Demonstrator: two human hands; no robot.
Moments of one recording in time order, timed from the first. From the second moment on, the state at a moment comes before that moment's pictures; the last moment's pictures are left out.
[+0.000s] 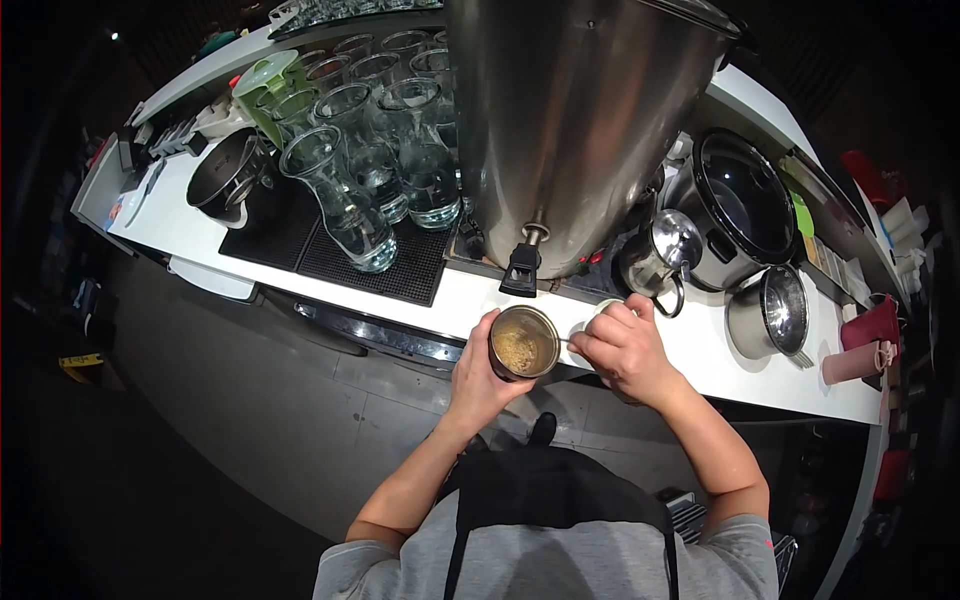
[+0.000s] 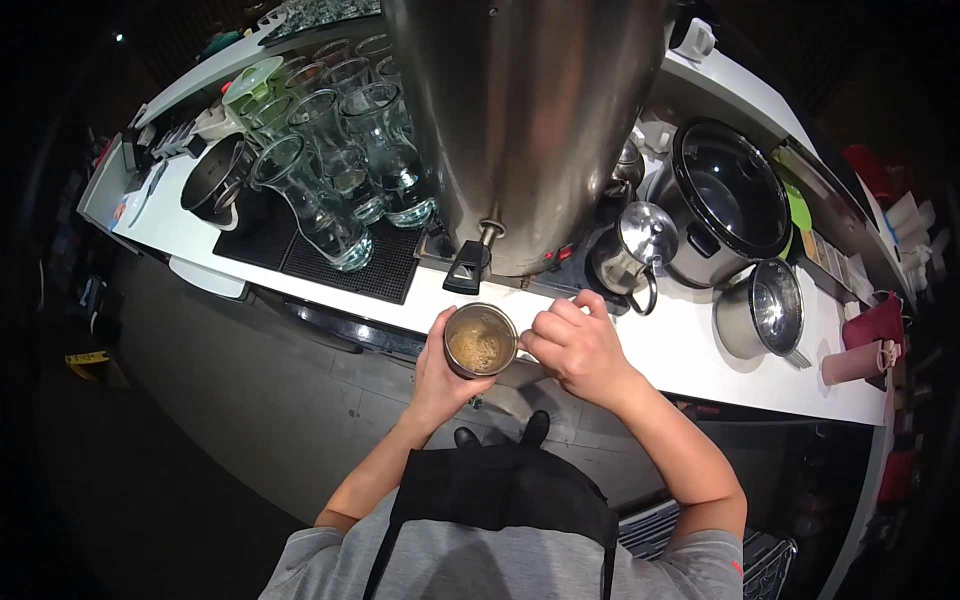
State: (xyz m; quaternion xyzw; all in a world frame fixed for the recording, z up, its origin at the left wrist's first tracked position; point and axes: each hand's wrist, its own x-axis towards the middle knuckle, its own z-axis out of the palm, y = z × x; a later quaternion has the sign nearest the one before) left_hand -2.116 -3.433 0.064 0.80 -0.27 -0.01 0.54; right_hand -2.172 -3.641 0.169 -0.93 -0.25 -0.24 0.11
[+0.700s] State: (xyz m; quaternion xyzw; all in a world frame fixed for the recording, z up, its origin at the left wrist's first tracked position) left_hand -2.089 -3.476 0.042 0.73 -0.26 -0.01 0.63; right_hand -2.124 -3.633 0.130 -0.96 -0.15 -0.24 0.08
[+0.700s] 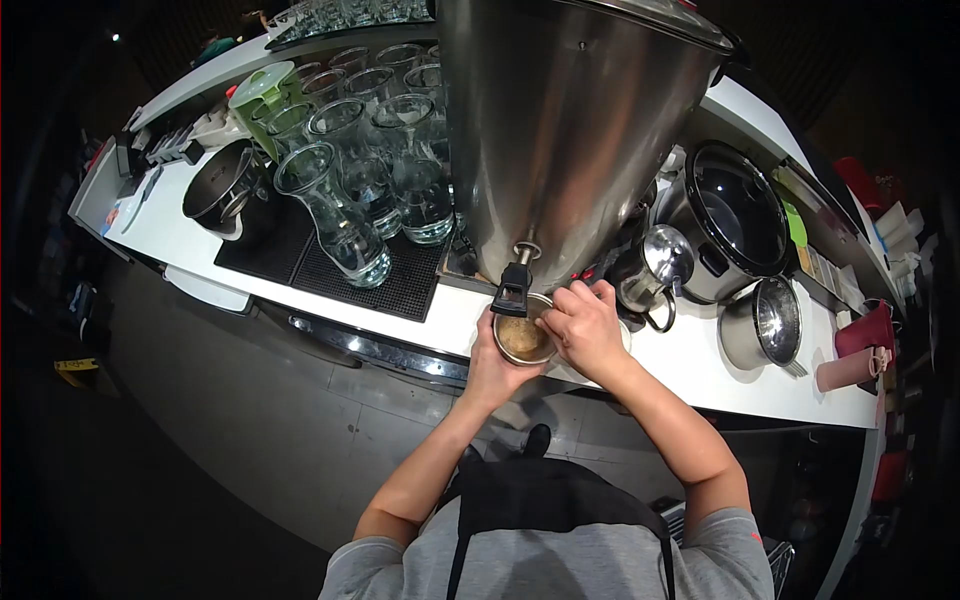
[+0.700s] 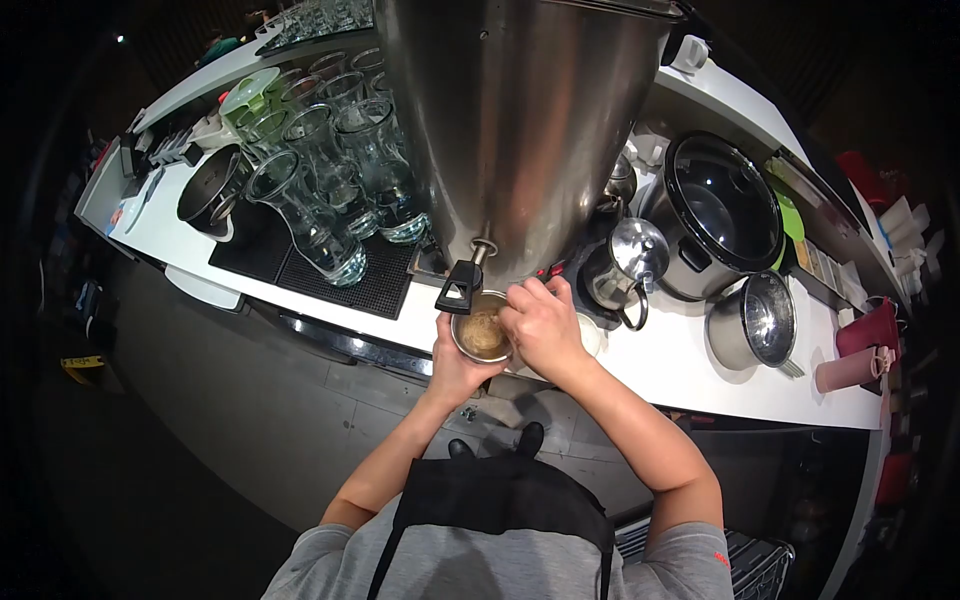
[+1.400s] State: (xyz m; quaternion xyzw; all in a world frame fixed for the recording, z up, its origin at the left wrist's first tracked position) left_hand -2.060 -3.463 0.052 0.72 -0.31 0.03 0.63; right_hand -2.108 -3.620 0.128 -0.96 -0.09 -0.23 0.10
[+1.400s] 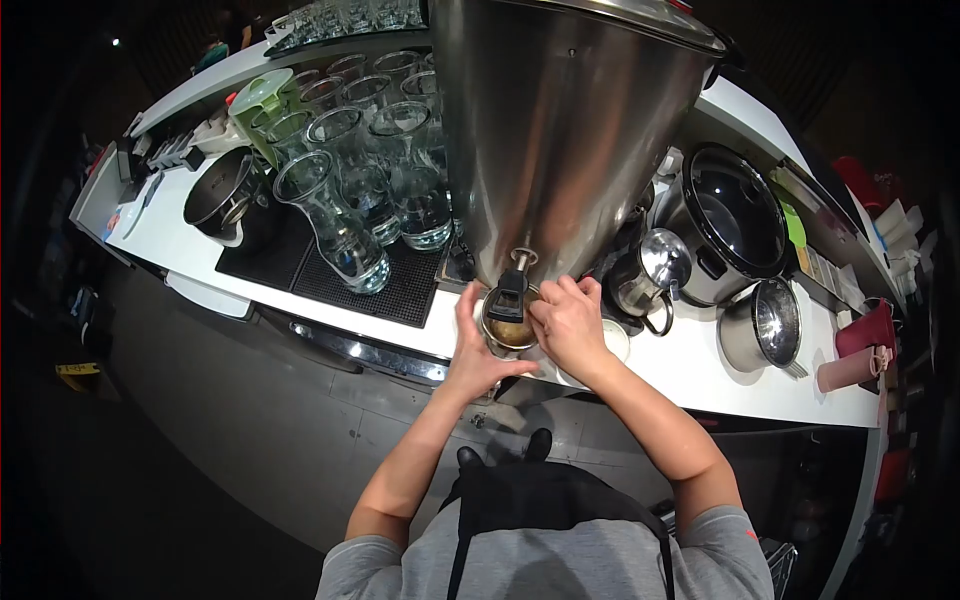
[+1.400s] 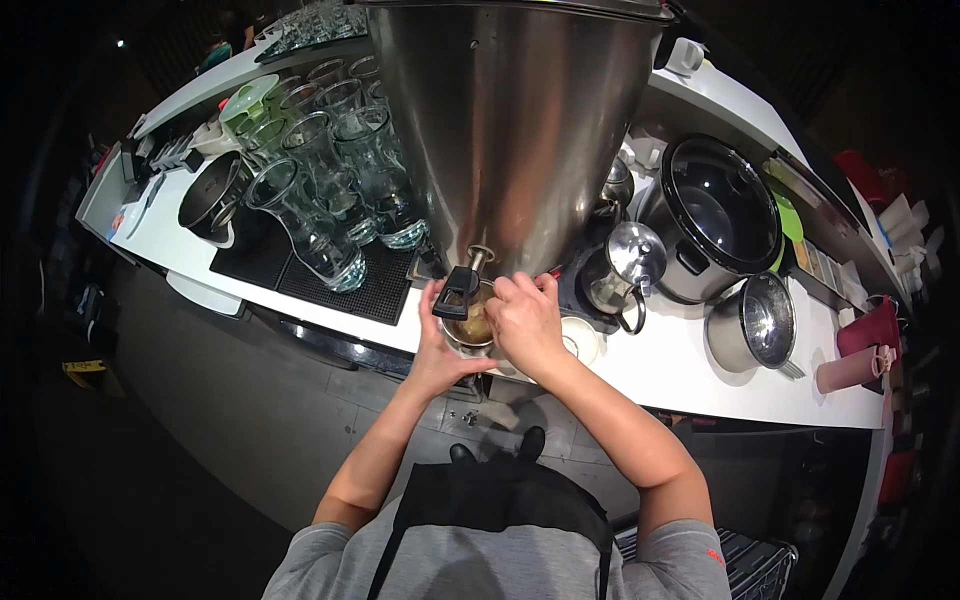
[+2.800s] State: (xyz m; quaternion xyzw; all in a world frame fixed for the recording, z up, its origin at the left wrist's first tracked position) left_hand -2.073 -3.481 0.025 0.76 -0.21 0.01 0.61; right_hand -2.116 -3.619 0.123 -0.96 -0.10 -0.26 0.09
